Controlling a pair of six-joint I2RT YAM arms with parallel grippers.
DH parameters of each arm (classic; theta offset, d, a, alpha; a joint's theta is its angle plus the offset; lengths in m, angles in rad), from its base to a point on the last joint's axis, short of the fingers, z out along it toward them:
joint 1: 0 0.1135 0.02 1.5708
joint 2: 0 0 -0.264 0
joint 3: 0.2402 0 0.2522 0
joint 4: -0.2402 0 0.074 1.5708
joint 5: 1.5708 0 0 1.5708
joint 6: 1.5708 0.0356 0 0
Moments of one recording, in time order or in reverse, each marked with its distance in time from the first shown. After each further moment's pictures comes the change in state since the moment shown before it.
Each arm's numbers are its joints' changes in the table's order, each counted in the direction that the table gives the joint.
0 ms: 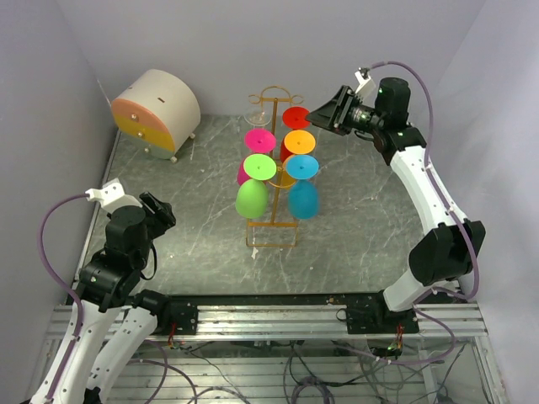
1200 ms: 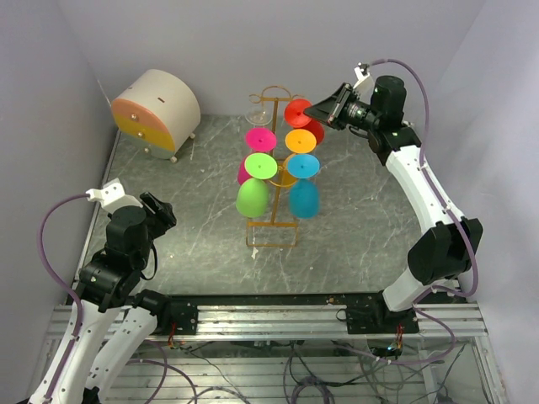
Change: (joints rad) left arm -0.013 0.000 0.000 0.000 -0.009 -0.007; right arm 0.036 -0.017 0.016 0.088 0.082 0.098
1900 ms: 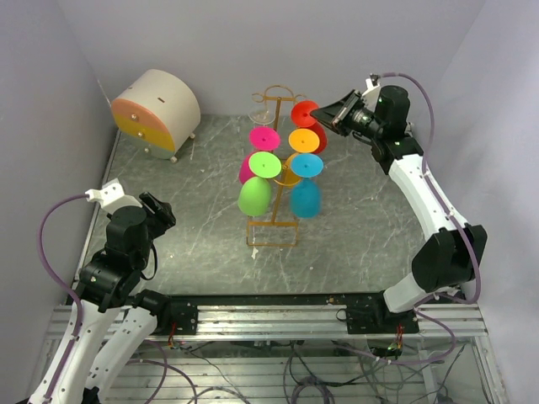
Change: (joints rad) left arm -0.002 0.000 0.000 -0.001 -0.014 -0.004; right arm -0.019 0.050 -0.117 0.083 0.084 0.170
